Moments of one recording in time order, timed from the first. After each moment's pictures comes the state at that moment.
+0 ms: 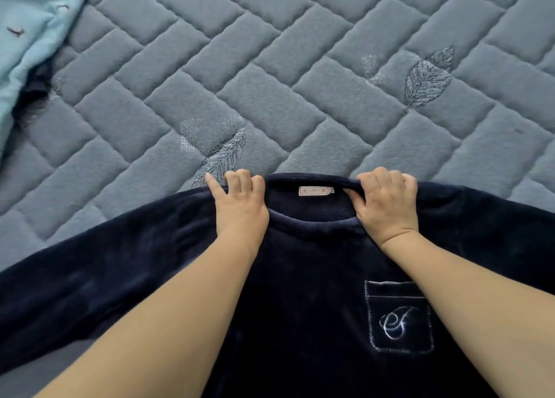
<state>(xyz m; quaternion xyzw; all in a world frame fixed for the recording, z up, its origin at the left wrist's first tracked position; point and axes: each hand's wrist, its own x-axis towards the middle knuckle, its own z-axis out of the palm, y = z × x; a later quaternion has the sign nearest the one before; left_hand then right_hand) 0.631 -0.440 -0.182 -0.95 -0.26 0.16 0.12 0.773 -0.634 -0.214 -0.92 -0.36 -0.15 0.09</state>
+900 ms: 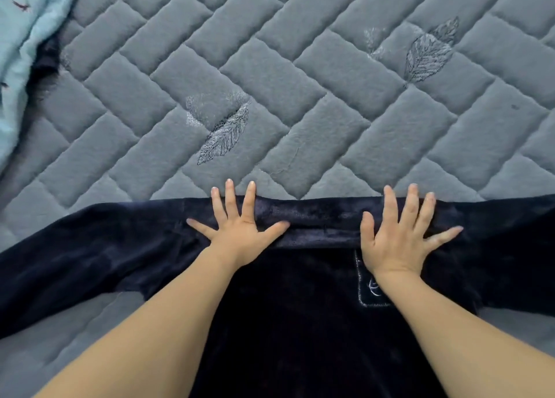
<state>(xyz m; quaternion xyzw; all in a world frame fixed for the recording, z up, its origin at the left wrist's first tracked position) 0.558 -0.467 -0.180 -0.85 -0.38 0.29 -0.20 0.683 -0.693 -0.200 -0.98 -0.14 0.10 0.02</state>
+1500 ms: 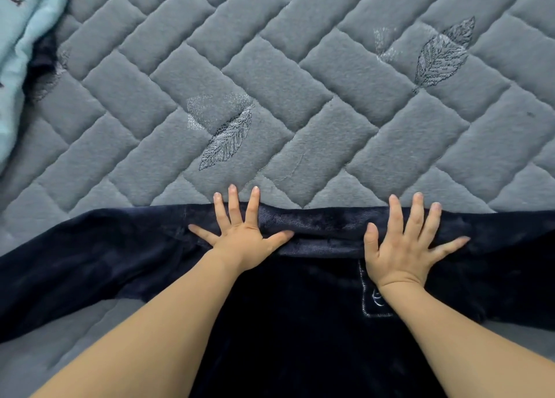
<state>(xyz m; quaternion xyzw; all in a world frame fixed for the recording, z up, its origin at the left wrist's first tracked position) 0.567 -0.463 -0.178 -0.84 -0.39 0.32 -0.20 0.685 -0.692 -0.203 -0.98 -0.15 0.09 0.02</state>
